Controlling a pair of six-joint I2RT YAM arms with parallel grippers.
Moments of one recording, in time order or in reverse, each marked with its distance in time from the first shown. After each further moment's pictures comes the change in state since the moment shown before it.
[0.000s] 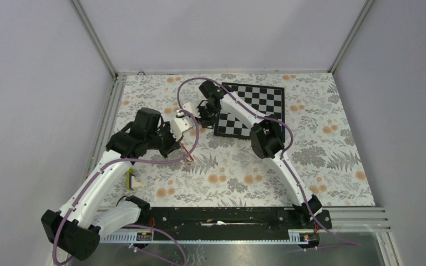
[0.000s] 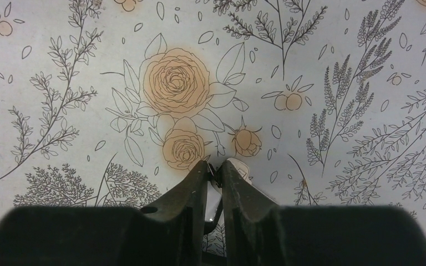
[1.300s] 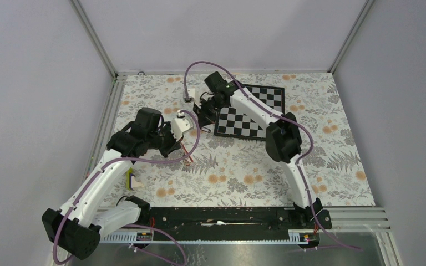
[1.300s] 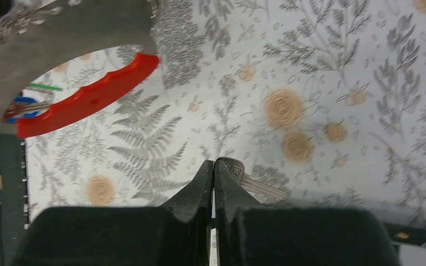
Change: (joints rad) left arm 0.000 0.013 0.006 -0.003 0.006 0.017; right arm 0.000 -0.384 -0.407 0.174 -0.220 0.506
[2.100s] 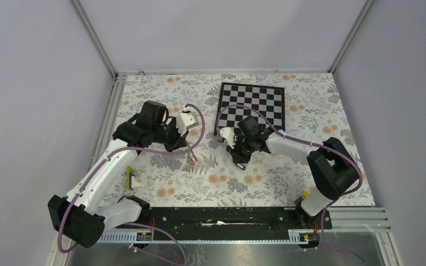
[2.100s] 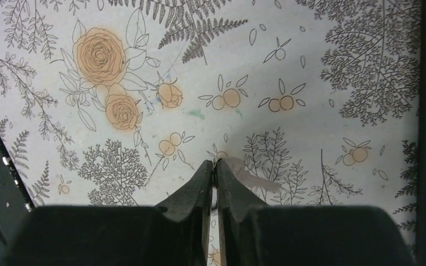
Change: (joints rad) left arm 0.000 0.106 0.071 -0.005 0.103 0.007; right arm 0.000 -0.638 -1.134 0.464 0.272 0.139
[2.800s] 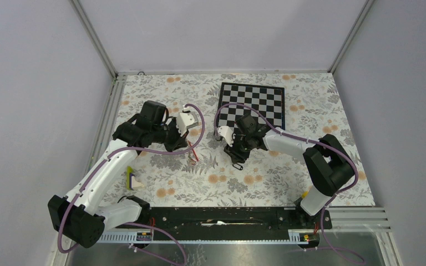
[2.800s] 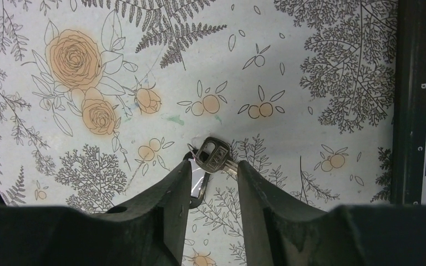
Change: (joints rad) left arm 0.000 0.000 0.000 0.000 0.013 -0.009; right arm 0.000 0.039 0.046 -0.003 0.047 -0.026
